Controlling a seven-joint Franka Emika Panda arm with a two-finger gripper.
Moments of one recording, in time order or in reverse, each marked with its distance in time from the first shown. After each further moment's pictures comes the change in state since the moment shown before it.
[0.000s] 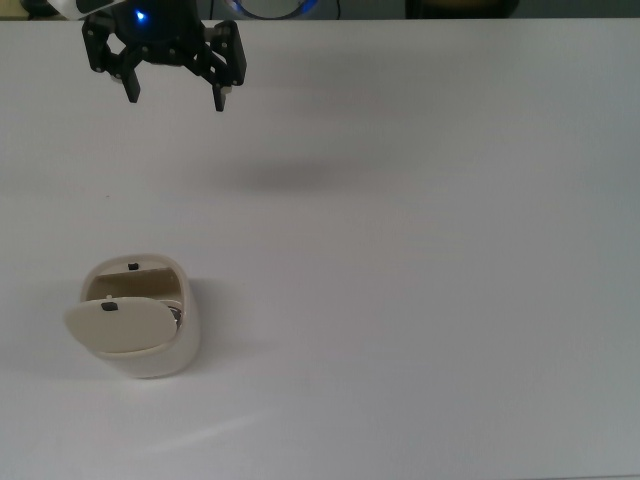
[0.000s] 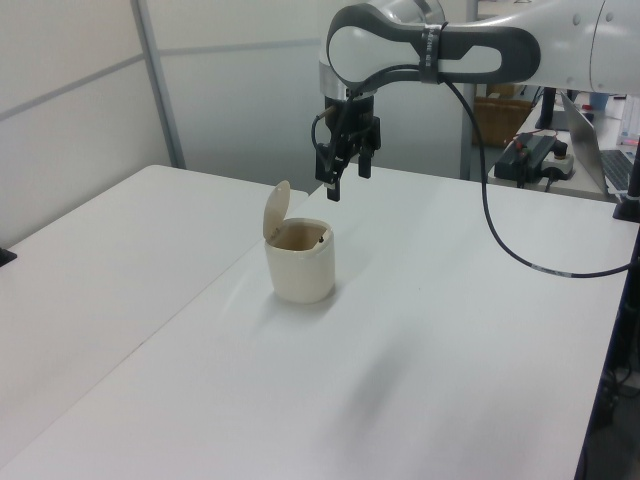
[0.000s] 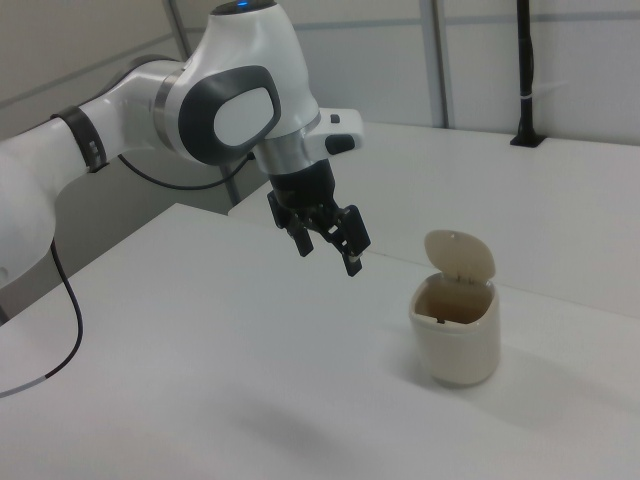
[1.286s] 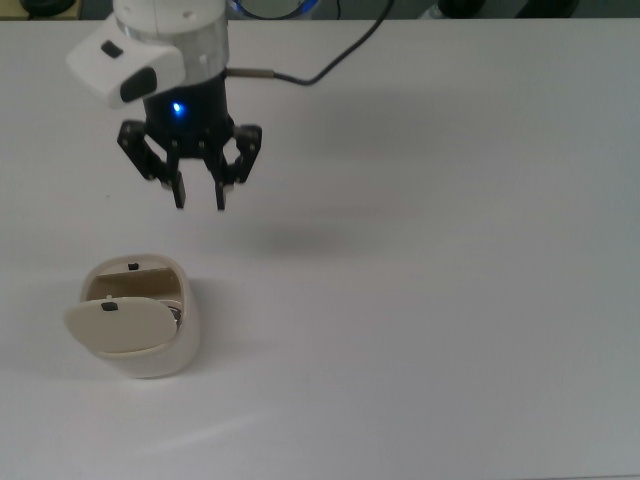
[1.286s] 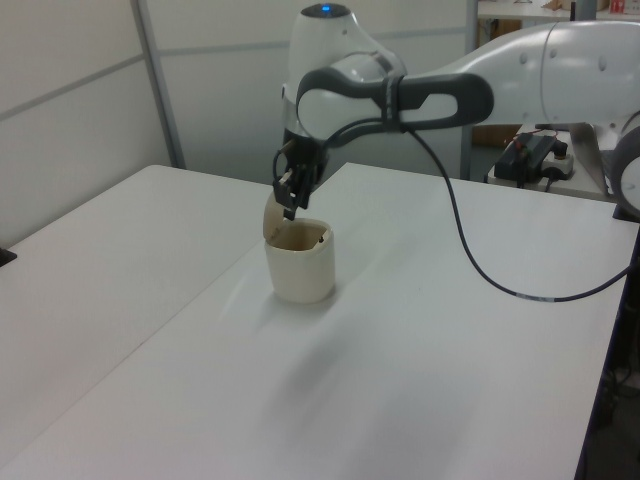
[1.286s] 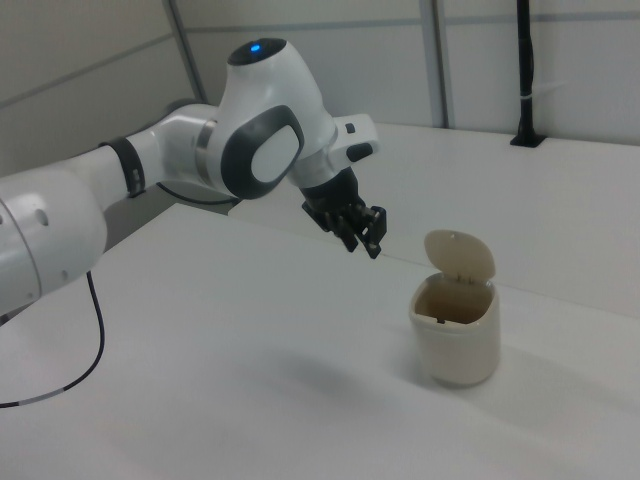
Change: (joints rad) arm 0.003 0.133 0.041 -0.009 0.017 0.373 -0.039
